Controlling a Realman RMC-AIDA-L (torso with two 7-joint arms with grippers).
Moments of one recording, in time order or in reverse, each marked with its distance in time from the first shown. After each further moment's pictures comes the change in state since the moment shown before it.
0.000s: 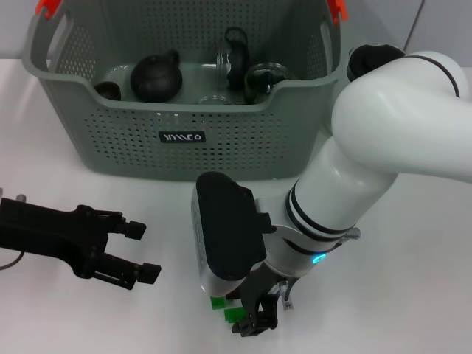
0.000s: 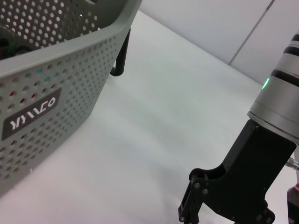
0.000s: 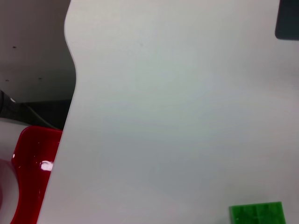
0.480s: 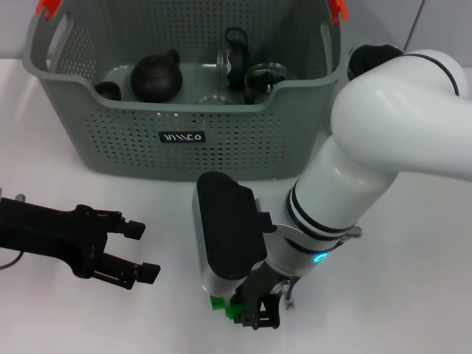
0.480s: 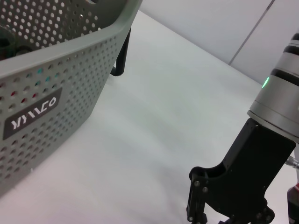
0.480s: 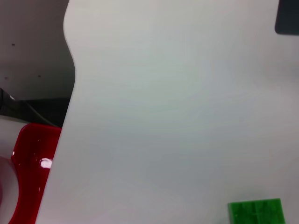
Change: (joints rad) left arm 0.000 0.001 0.000 0.000 0.000 0.001 0.000; right arm 0.005 -0.002 -0.002 0.000 -0.004 -0.007 0.006
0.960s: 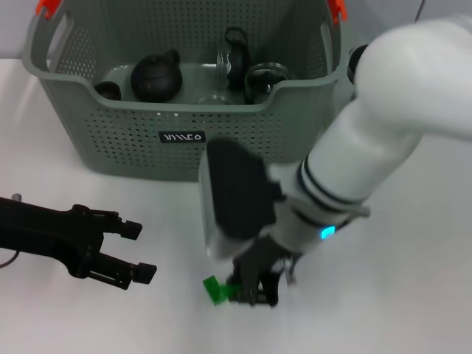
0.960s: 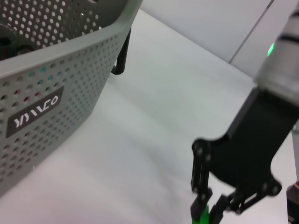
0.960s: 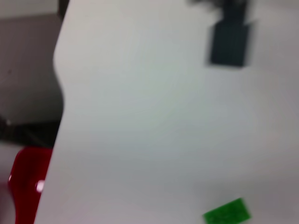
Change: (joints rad) left arm 0.000 0.008 0.000 -0.001 0.000 0.008 -0.003; right arm -0.019 -0.022 0.126 -0.070 -0.015 -0.080 -0.002
